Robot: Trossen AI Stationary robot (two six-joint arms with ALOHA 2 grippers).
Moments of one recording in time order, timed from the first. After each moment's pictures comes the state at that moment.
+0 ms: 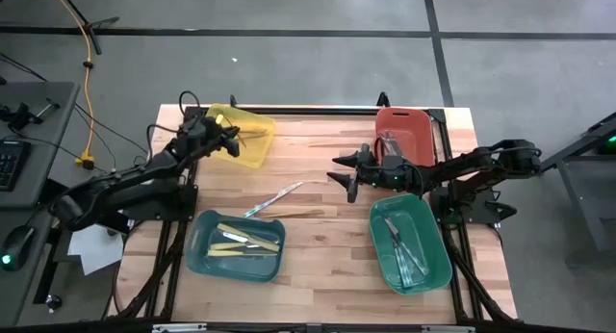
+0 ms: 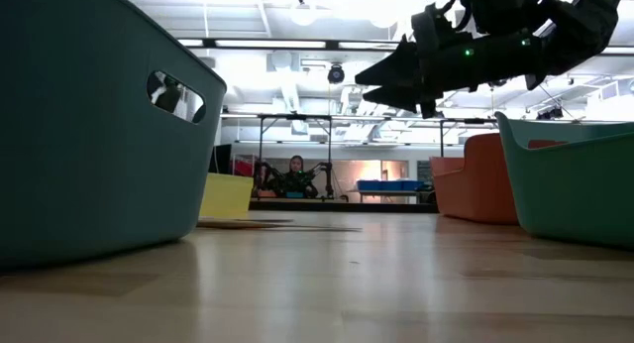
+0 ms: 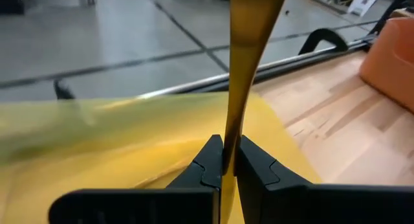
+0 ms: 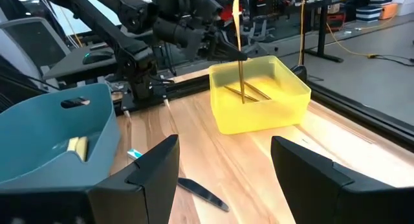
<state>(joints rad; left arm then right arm) 0.84 0.81 0.18 0.27 -0.03 -0.23 -0.06 1.42 0.47 0.84 0.21 0.19</state>
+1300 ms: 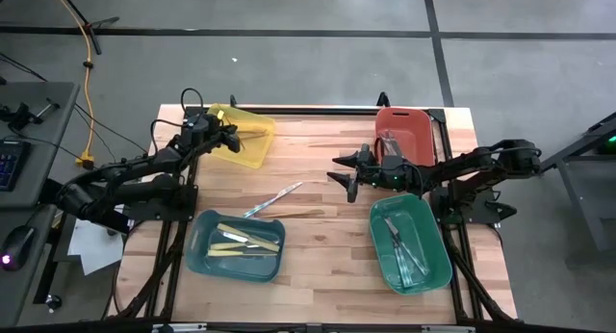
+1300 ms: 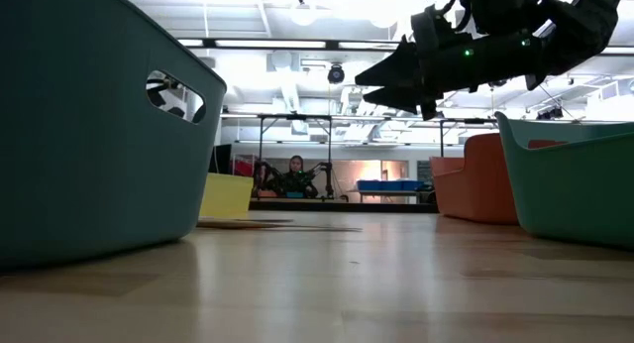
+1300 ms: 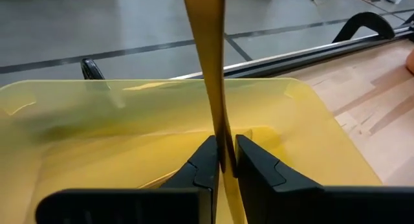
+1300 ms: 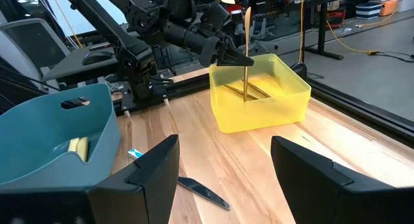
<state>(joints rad) 0.94 1.00 0.18 0.33 -0.01 -0.21 -0.06 1.42 0.47 0.83 0.21 0.20</state>
